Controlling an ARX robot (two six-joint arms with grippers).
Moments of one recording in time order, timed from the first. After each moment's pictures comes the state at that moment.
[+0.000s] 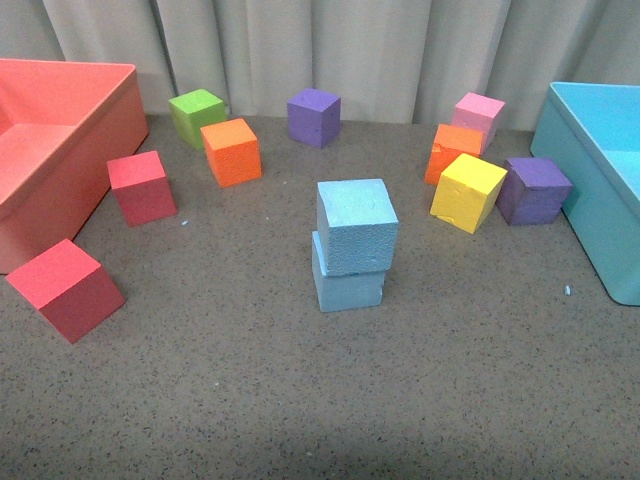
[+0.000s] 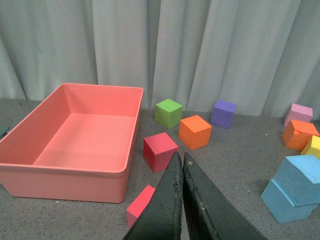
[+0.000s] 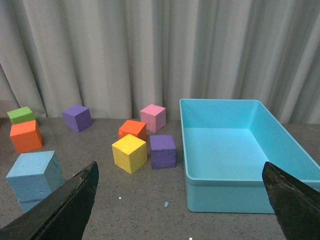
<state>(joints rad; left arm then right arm) 0.00 0.35 0.02 0.36 0.00 -0.01 0.00 0.00 0.00 0.00 0.00 0.00</state>
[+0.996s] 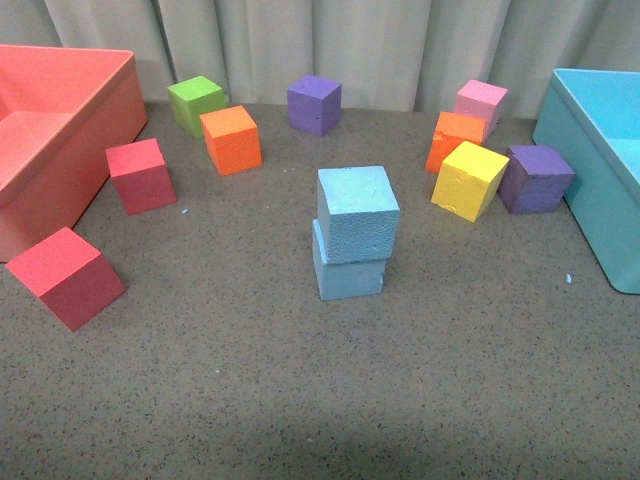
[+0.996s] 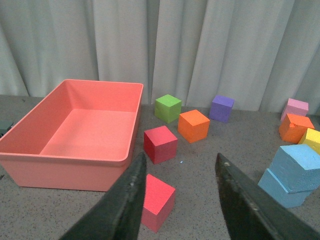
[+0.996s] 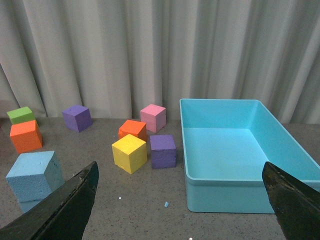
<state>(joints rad) 0.00 0.00 0.02 0.00 0.00 -0.01 0.00 0.00 0.00 0.00 0.00 0.00</state>
